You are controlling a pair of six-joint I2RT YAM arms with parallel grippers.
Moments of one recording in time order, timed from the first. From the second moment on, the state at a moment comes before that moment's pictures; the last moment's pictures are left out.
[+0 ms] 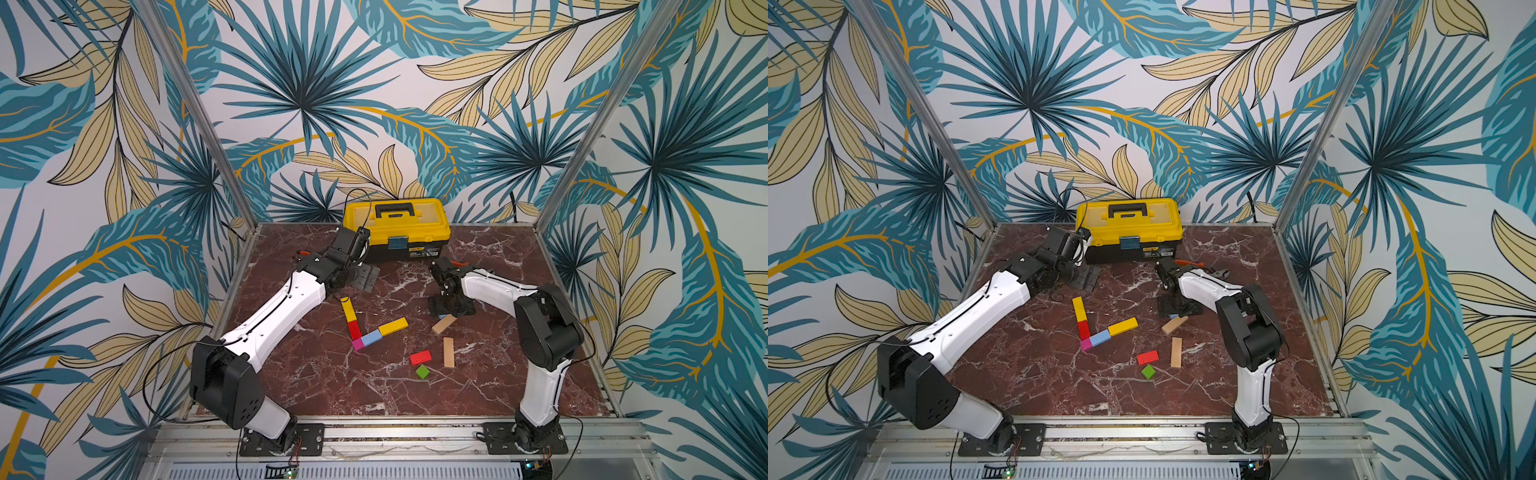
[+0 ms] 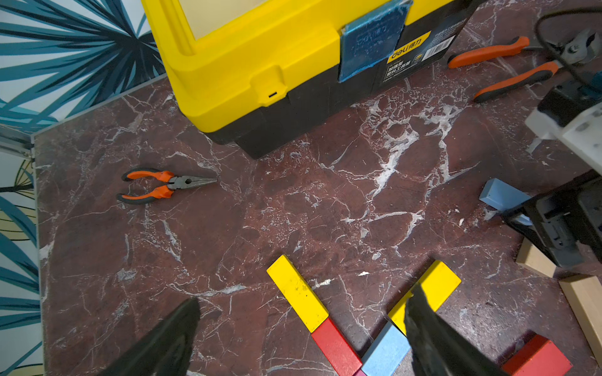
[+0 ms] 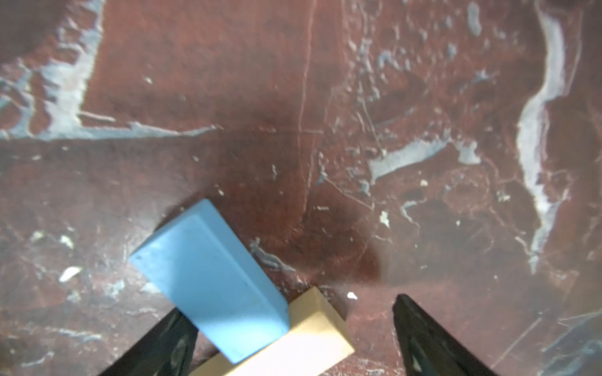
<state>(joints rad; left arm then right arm) -0.49 1.53 1.40 -0.76 -0.17 -0.08 0.43 1.91 1.28 -0.80 0.17 0.40</state>
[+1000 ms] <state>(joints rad) -0.49 1.58 1.44 -0.75 -0.14 -0.08 0.47 1.79 1.12 -0.72 0.10 0.63</state>
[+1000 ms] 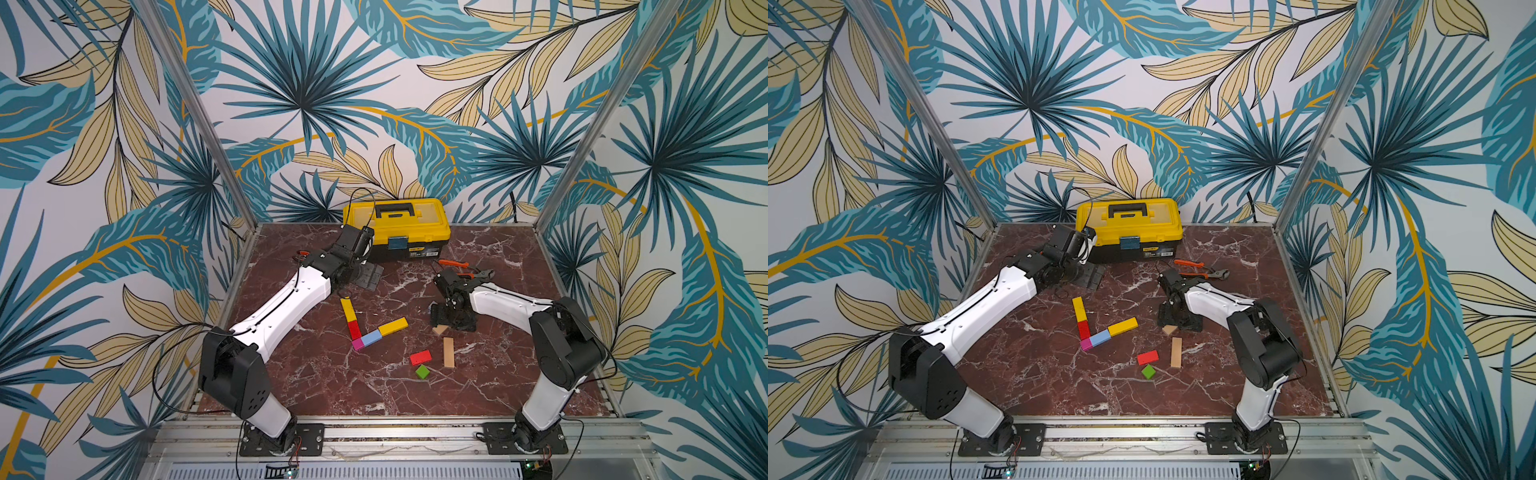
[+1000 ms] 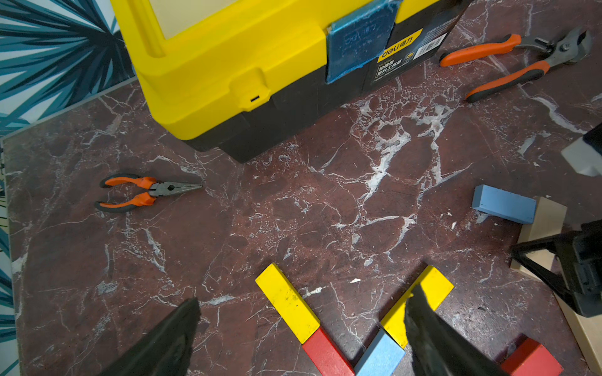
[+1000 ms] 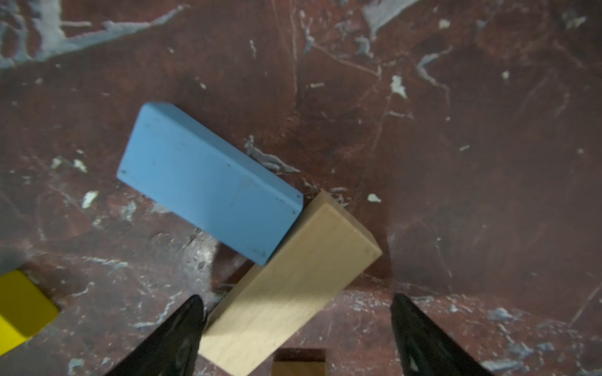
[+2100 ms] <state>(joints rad) -0.49 1.58 1.44 -0.75 -0.12 -0.08 0.52 1.74 1.32 -0.80 0.20 0.47</state>
